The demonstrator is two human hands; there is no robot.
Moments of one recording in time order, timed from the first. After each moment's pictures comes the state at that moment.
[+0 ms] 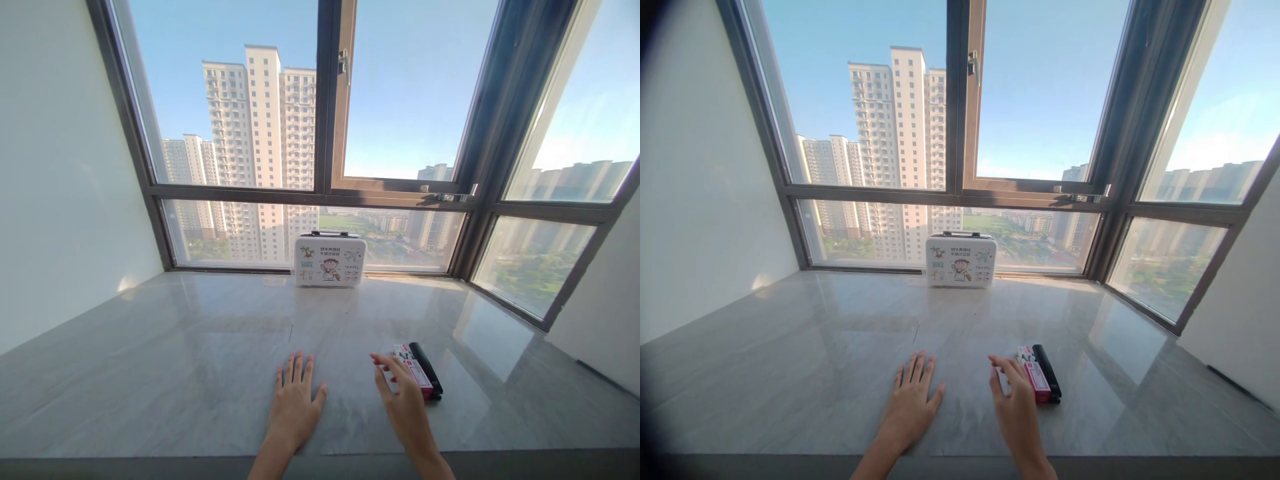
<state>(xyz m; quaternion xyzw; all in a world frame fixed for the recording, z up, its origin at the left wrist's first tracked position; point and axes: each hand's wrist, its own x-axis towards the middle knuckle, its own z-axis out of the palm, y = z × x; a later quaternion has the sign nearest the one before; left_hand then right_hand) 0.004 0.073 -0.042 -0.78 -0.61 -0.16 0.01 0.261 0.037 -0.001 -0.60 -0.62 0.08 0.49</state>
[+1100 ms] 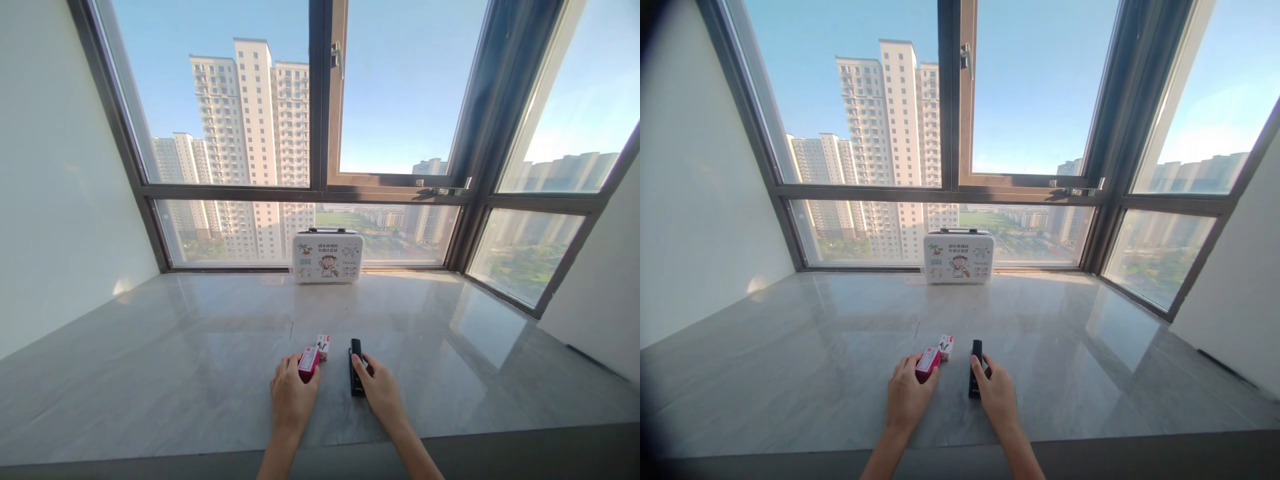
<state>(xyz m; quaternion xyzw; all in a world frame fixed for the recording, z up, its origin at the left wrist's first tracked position) 0.006 0.071 -0.022 -0.65 -0.66 -0.37 -0.03 0.216 0.061 -0.025 -0.65 -0.58 0.22 0.43</state>
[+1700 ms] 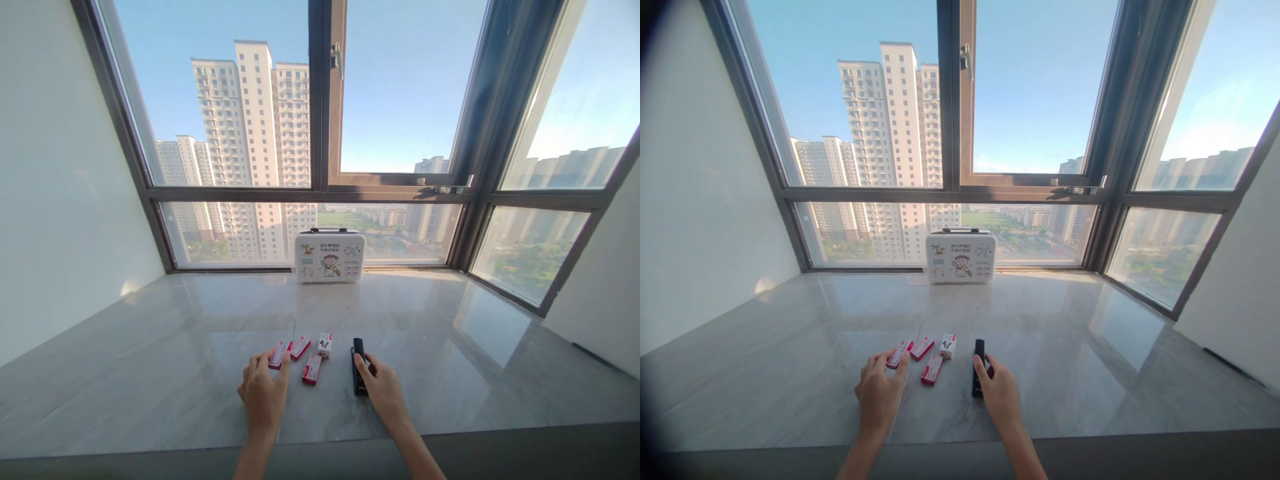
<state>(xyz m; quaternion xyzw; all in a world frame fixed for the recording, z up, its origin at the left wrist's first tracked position) -0.049 0.071 -0.016 -0.57 -0.73 -0.38 0.04 0.213 0.054 -0.026 -0.65 -0.58 0.20 0.45</state>
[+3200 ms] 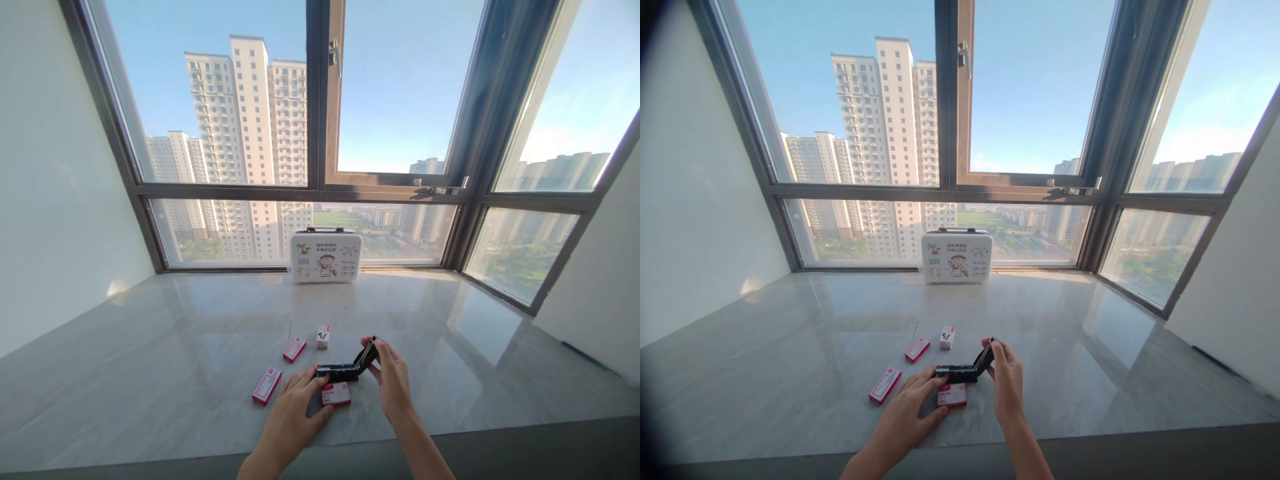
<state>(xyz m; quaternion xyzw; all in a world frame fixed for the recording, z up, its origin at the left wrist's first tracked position) -0.021 0.042 -0.008 -0.83 -0.46 -0.25 -0.16 0.218 0.062 0.001 -0.47 -0.35 0.41 0.70</state>
